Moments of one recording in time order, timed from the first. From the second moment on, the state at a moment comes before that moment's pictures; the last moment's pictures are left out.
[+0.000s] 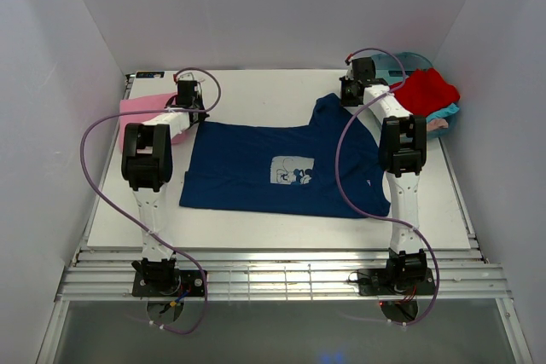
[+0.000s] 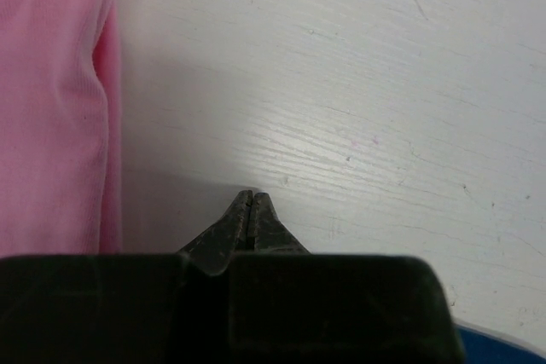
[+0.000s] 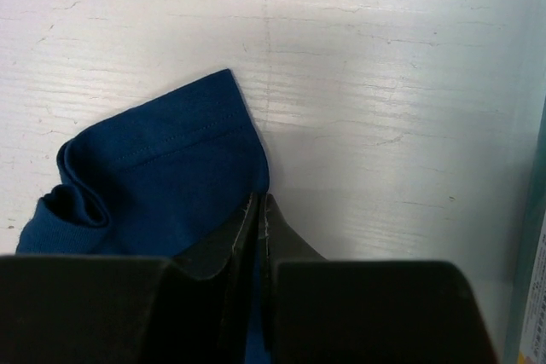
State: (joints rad) left arm -0.08 2.22 1.56 -0.08 -0.15 -0.32; right arm 0.14 2.50 2.13 -0.46 -0.10 0.10
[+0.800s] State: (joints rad) left arm -0.08 2.15 1.48 -0.09 -0.16 -0.36; right arm 0.14 2.46 2.07 -0.47 -0.11 0.10
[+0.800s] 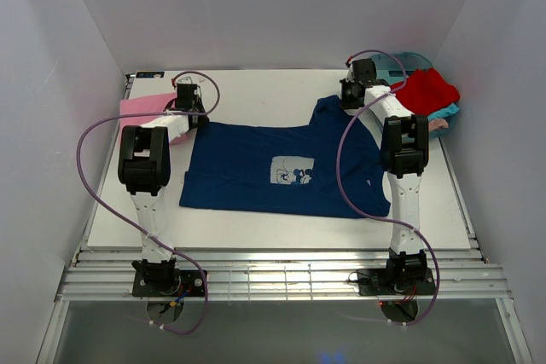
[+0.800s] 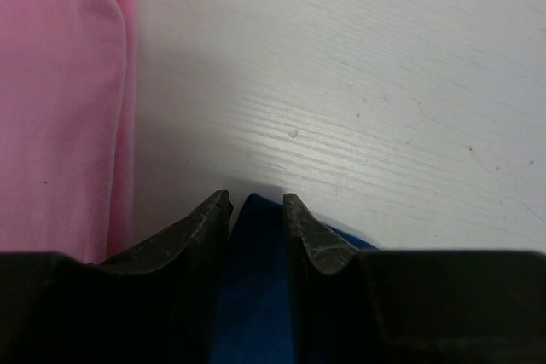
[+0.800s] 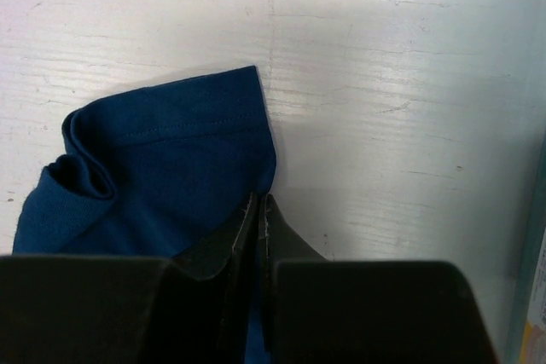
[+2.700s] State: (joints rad) left arm -0.08 1.74 1.08 -0.15 -0.17 -0.41; right arm 0.25 1.78 1.38 -0.56 0.00 0.13
